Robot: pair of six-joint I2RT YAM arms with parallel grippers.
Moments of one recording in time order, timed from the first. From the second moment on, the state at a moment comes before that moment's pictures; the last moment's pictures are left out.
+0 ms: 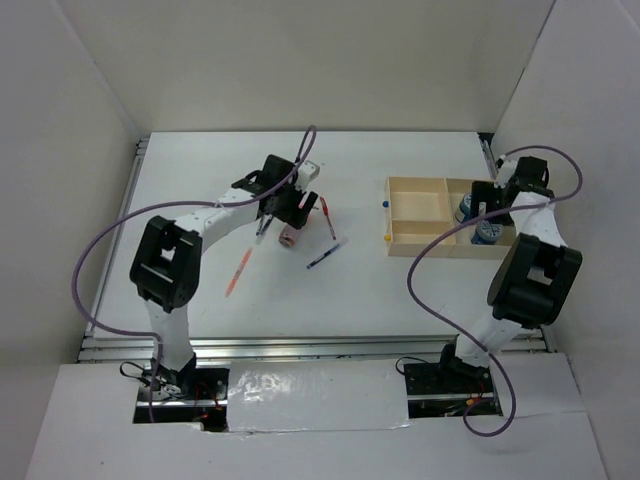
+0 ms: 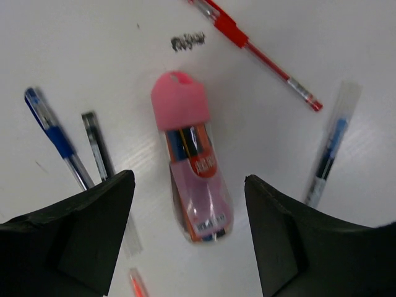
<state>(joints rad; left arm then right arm) -0.47 1.87 1.41 -0.39 0.10 0.10 -0.43 1.73 1.27 -0.52 -0.13 -0.25</state>
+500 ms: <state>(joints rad) -0.51 2.16 1.67 -0.52 -0.04 0.09 -0.20 1.26 1.28 -0.65 -0.35 -0.18</state>
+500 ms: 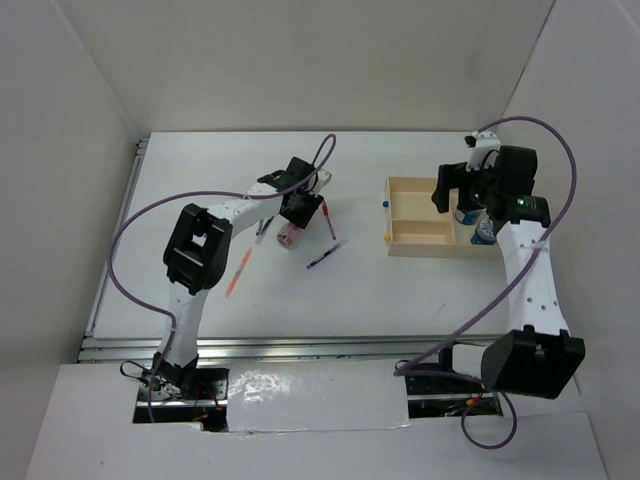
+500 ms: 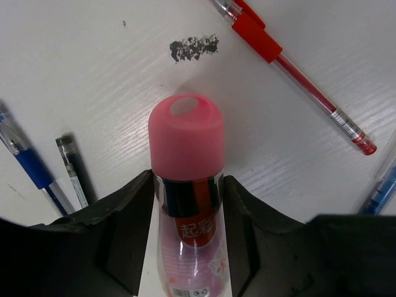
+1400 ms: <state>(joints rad) -0.48 2.22 1.77 -0.58 0.06 -0.04 0.26 1.09 1.07 -0.53 -0.27 -0.54</state>
